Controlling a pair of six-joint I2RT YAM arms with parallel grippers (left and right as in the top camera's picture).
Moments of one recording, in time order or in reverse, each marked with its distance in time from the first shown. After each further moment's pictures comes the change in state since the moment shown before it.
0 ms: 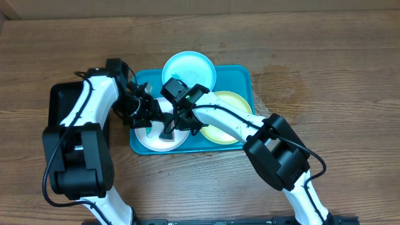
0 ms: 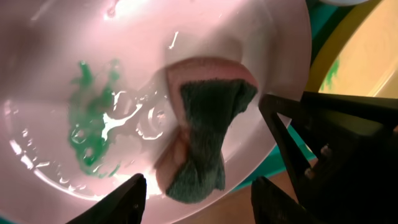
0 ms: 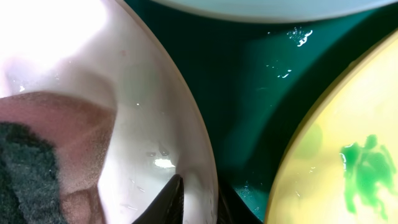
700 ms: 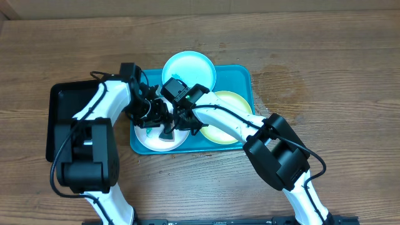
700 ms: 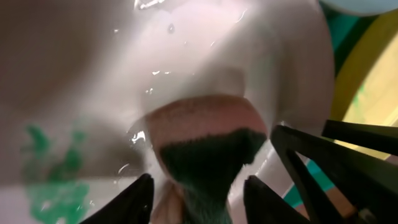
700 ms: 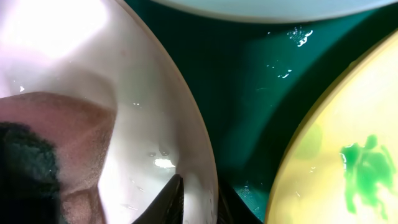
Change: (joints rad) left arm -0.066 0.047 -0.055 0.149 -0.025 0.000; right arm 0.000 0.000 0.000 0.001 0.000 0.000
